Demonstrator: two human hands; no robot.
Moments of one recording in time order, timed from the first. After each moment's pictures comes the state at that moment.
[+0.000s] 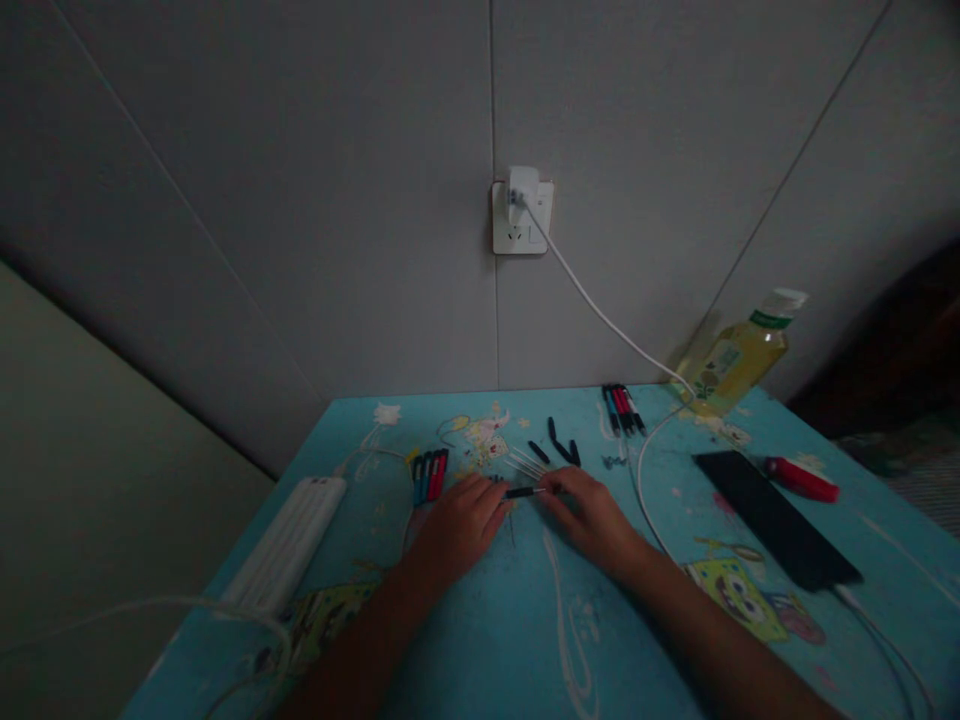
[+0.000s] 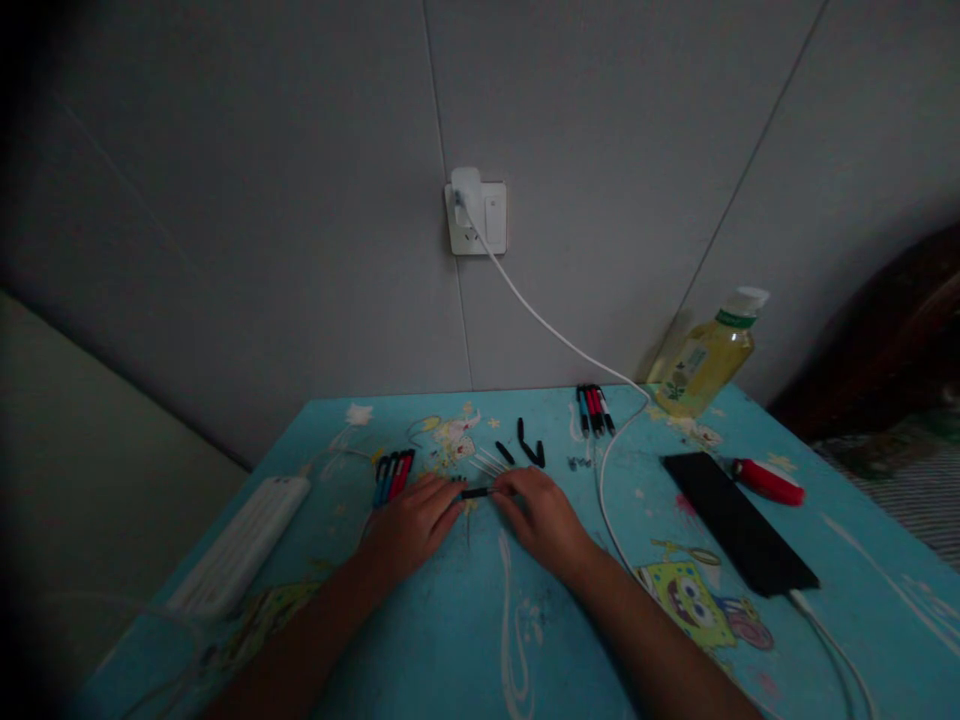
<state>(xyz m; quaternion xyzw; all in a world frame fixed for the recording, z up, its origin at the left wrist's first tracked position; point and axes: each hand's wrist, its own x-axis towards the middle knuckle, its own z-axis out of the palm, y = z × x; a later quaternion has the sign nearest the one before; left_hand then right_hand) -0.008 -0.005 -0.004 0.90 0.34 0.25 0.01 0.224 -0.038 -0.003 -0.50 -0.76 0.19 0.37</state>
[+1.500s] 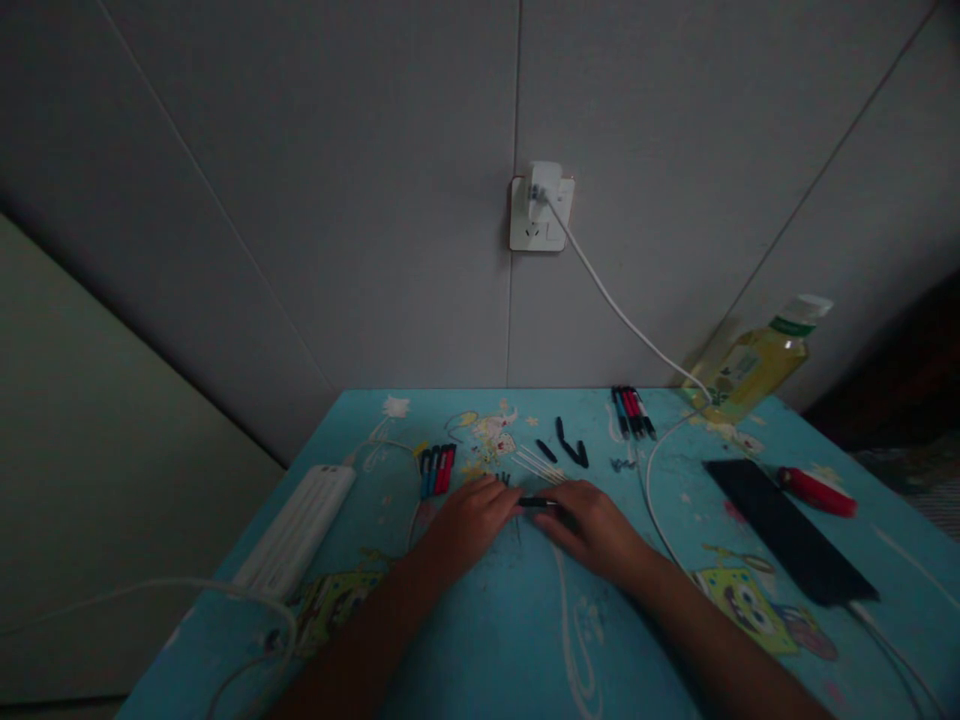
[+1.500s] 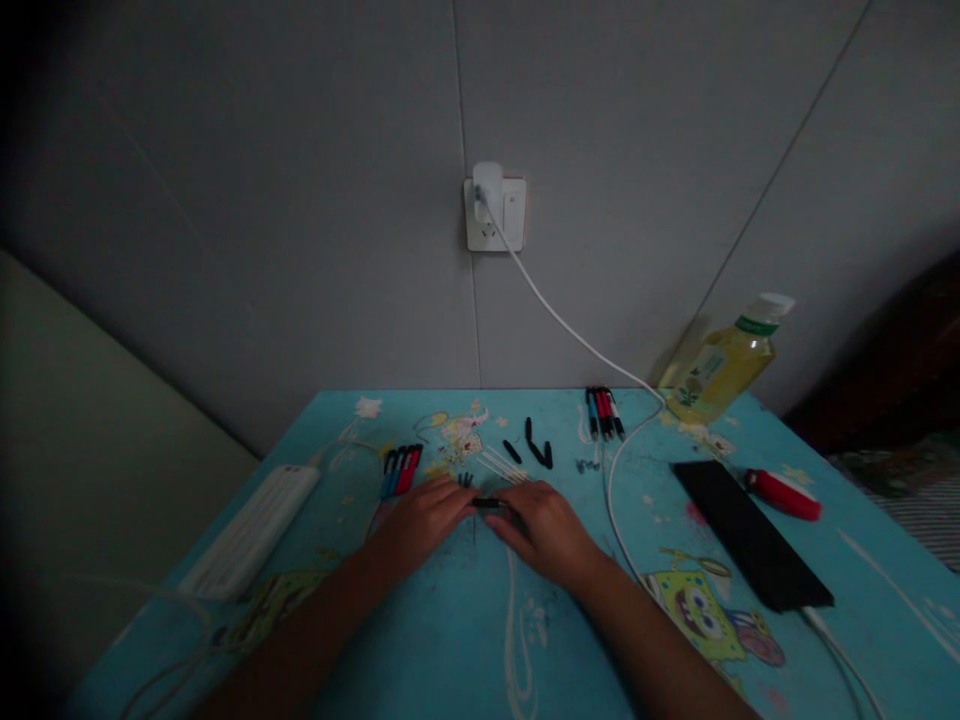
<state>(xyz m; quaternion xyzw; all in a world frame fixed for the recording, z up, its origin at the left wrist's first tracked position) -0.007 0.000 -0.018 0.92 0.31 0.23 0.00 0.218 -0.043 0.004 -0.47 -0.83 0.16 0.27</state>
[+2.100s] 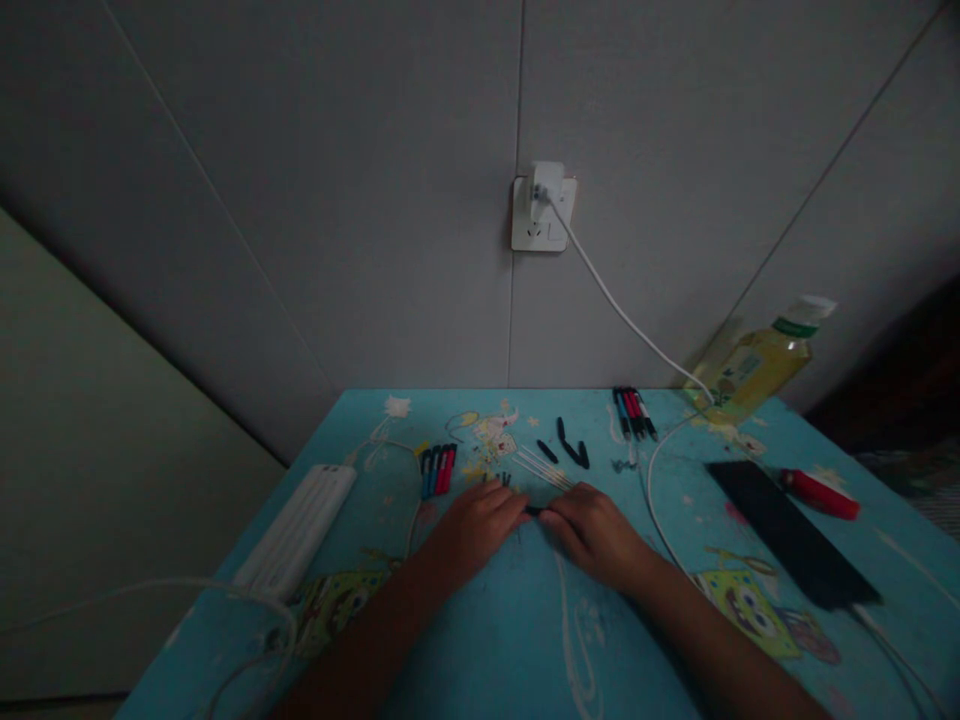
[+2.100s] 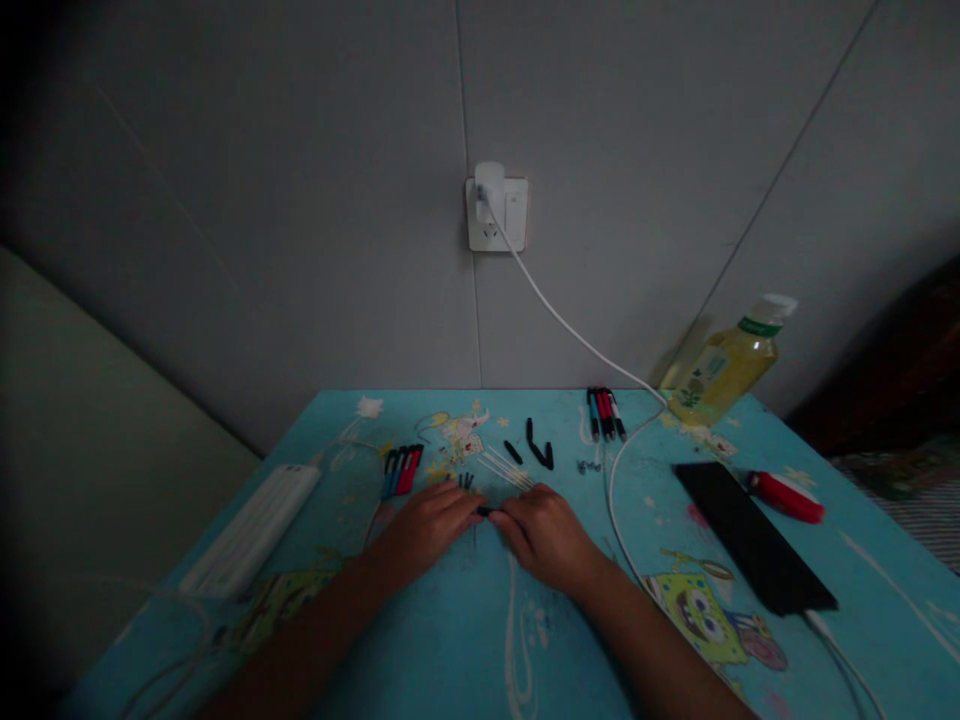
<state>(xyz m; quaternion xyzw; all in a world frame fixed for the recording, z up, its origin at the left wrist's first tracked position) -0.003 -0.006 -0.018 0.93 0.29 0.23 0.04 0.217 -0.046 0.004 -0.45 -0.86 0.10 0.21</state>
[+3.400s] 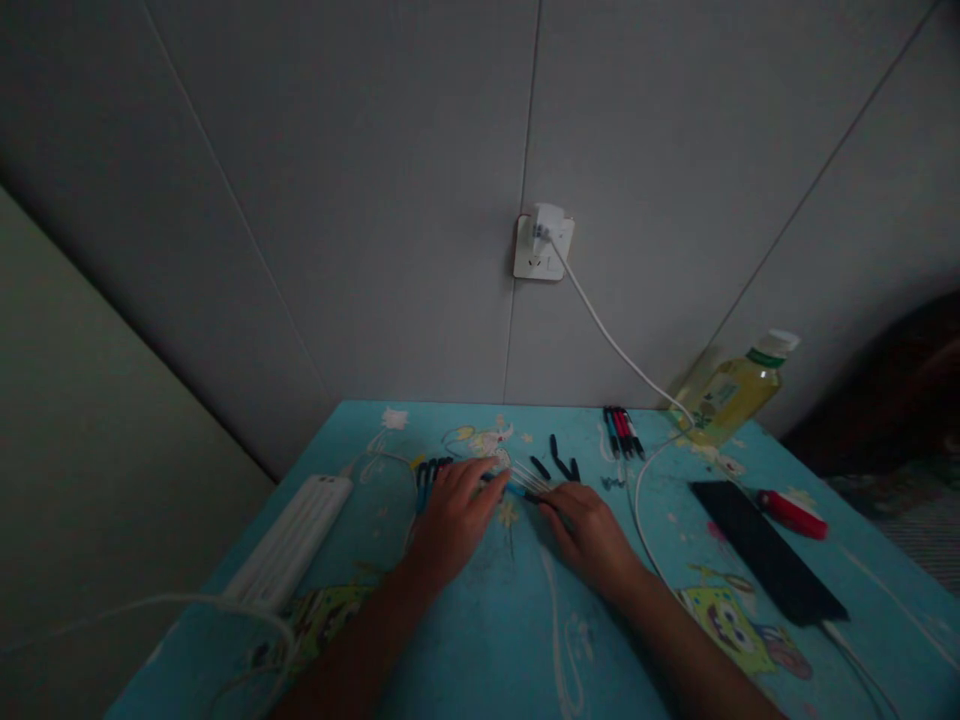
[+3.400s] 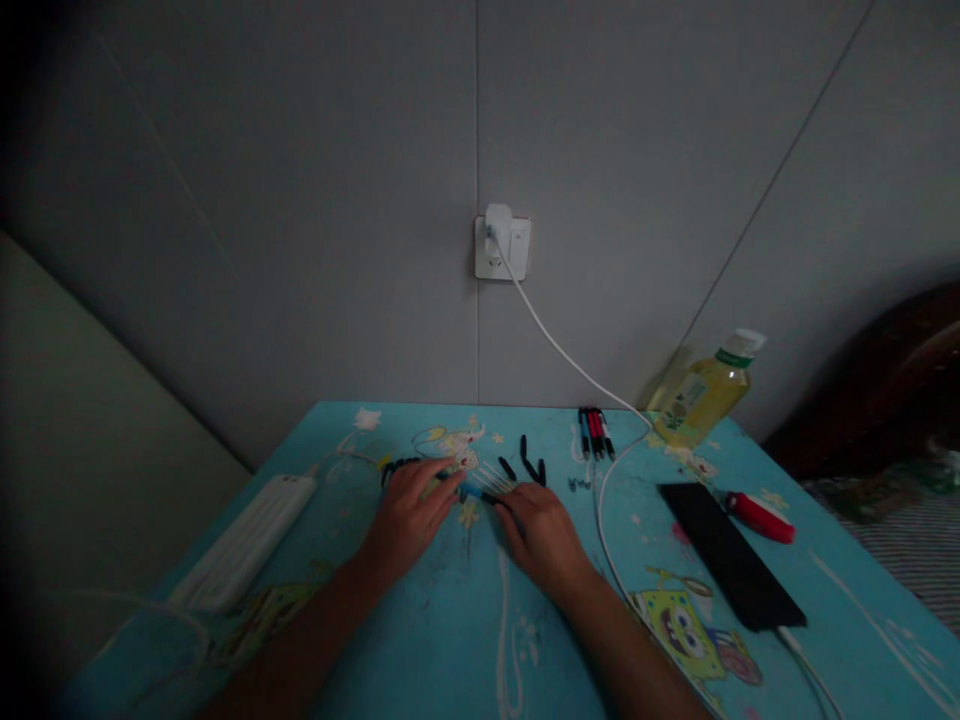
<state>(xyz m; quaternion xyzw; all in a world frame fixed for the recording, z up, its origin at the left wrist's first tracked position) -0.016 0.004 -0.001 0.86 0.36 0.35 -0.07 0.220 -0.037 0.010 -0.54 -0.81 0.02 0.24</state>
